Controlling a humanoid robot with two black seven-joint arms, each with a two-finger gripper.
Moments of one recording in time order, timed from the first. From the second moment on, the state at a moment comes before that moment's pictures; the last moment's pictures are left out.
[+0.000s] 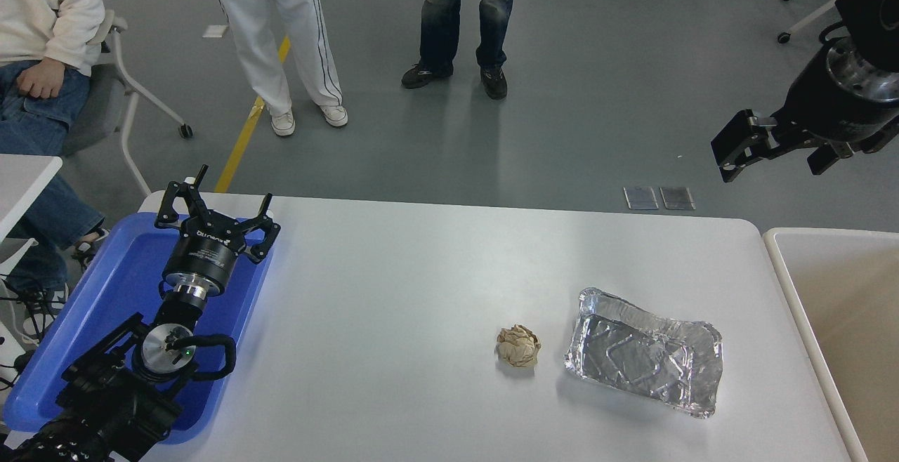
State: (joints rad) left arm -0.52 0.21 -0.98 -0.54 -0.09 -0.62 -0.34; right arm 2.27 -0.33 -1.46 1.24 -0.33 0.79 0.09
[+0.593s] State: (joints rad) left arm -0.52 0.21 -0.98 -0.54 -0.09 -0.62 -0.34; right arm 2.27 -0.33 -1.47 1.24 -0.33 0.79 0.09
